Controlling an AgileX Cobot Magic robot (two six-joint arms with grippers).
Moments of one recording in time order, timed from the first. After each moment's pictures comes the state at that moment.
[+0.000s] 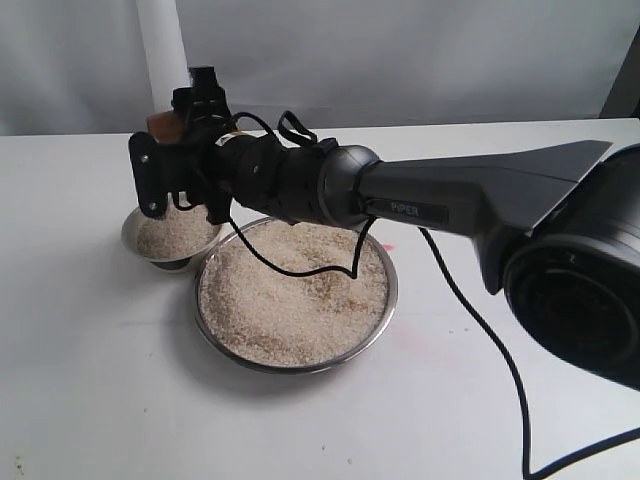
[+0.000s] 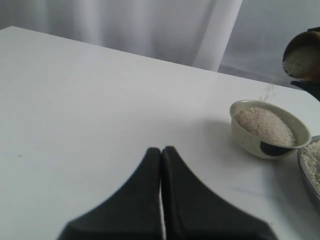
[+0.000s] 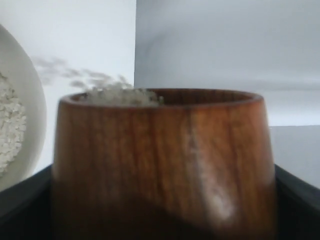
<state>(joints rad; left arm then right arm) 0.08 0.00 0.00 0.20 0.36 -0.38 0.78 2.36 -1.81 0.81 -0.21 -2.13</state>
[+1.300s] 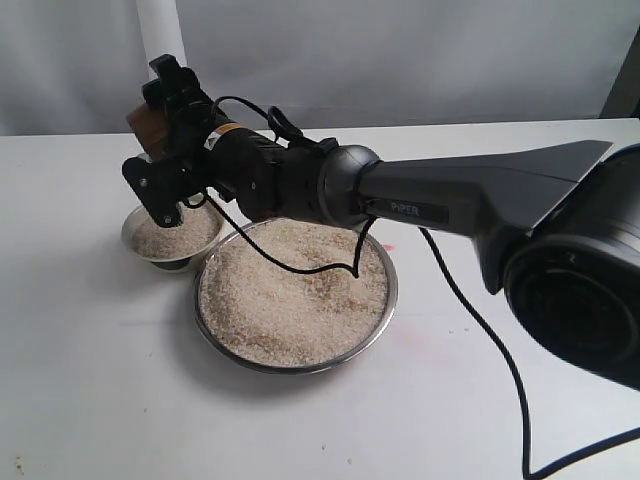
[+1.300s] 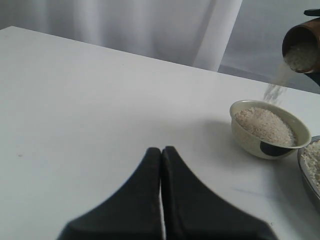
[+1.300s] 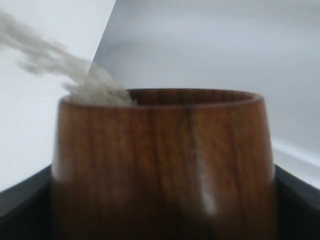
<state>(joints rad) 0.08 0.00 0.00 0.20 0.36 -0.38 0.78 2.36 -1.81 0.41 -0.29 -2.13</state>
